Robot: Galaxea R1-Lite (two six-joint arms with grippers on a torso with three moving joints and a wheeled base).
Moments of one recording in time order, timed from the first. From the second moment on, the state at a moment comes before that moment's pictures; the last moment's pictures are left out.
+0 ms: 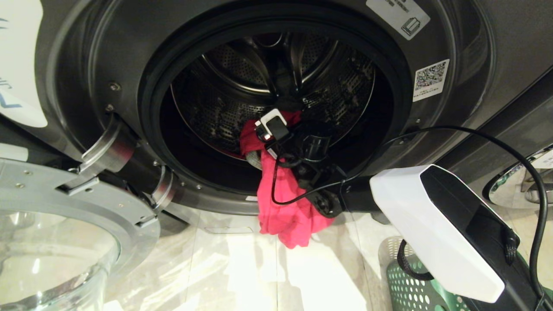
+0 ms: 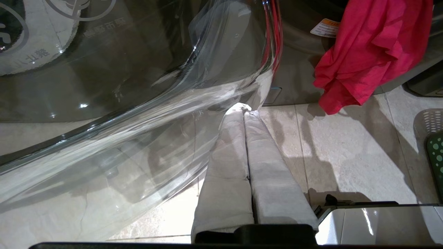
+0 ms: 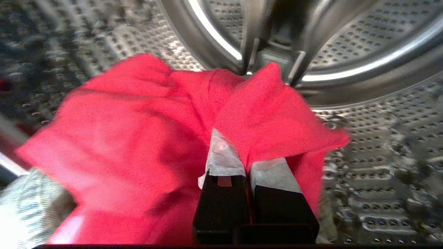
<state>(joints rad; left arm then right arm) -0.01 0.00 0.00 0.00 0.00 0.00 0.66 2.52 -1.96 -0.87 -0.32 -0.65</state>
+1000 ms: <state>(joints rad) -0.01 0.00 0.00 0.00 0.00 0.00 0.72 2.38 -1.83 -0.87 -0.33 -0.57</state>
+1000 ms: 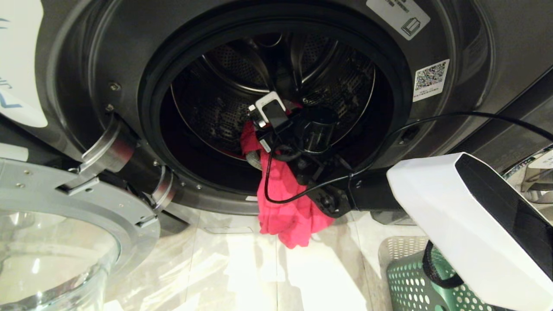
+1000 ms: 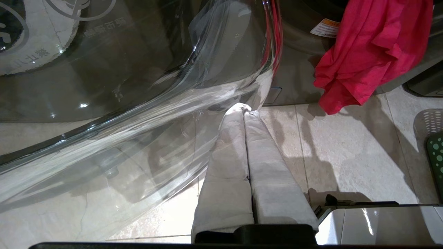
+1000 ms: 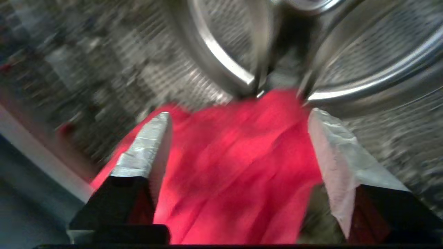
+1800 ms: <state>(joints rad) -0.01 0.00 0.00 0.00 0.00 0.00 0.85 2.00 -1.32 -0.47 -0.43 0.01</state>
